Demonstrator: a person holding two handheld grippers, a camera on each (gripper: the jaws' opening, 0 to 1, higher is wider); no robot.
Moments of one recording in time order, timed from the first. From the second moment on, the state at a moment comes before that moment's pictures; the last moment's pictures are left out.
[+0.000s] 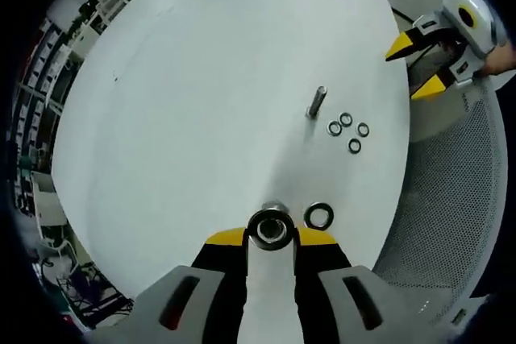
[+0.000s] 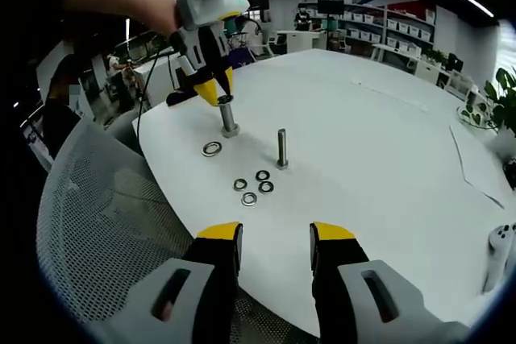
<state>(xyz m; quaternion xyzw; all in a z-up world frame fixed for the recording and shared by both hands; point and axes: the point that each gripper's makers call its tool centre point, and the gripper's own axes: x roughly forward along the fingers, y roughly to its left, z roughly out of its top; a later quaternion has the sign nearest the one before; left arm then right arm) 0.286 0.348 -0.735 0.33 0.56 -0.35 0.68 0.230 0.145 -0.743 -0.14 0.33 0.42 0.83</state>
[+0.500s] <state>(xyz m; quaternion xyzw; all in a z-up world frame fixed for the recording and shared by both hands) 0.287 0.345 -0.761 0.34 0.57 -0.35 0.66 0.231 0.143 -0.744 -0.14 0.33 0.42 0.83</state>
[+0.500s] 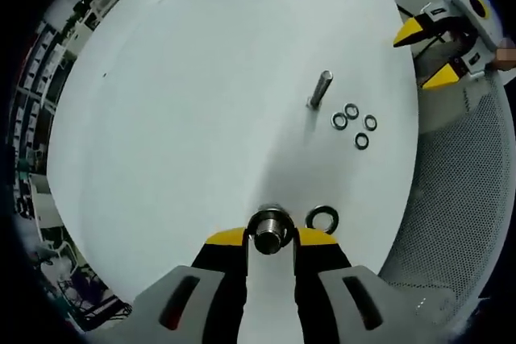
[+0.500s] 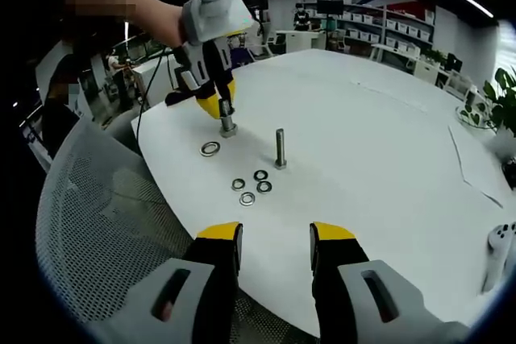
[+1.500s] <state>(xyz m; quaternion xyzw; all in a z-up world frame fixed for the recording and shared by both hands) 0.284 0.348 -0.783 0.32 0.56 -0.35 0.68 0.232 0.142 -0.744 -0.14 0.33 0.42 0.84</state>
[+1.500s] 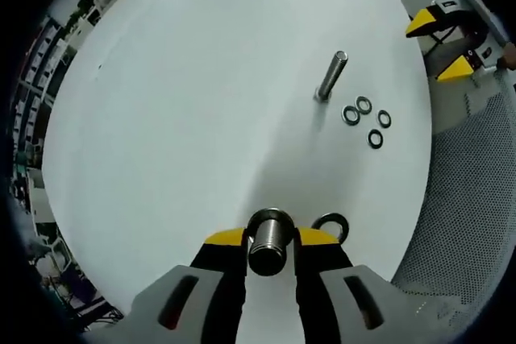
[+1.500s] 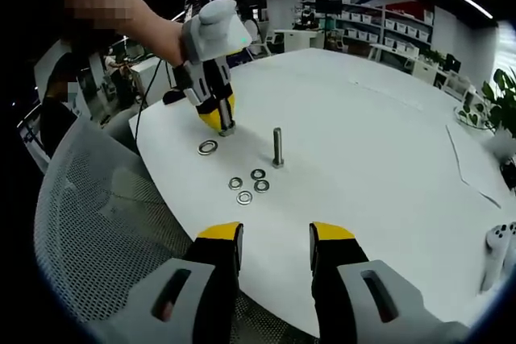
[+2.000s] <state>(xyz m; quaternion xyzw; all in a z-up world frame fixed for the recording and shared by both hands) 0.278 0.360 -0.774 0.28 0.56 -0.32 0.71 0.232 0.142 -0.744 -0.15 0.33 0.42 0.83</state>
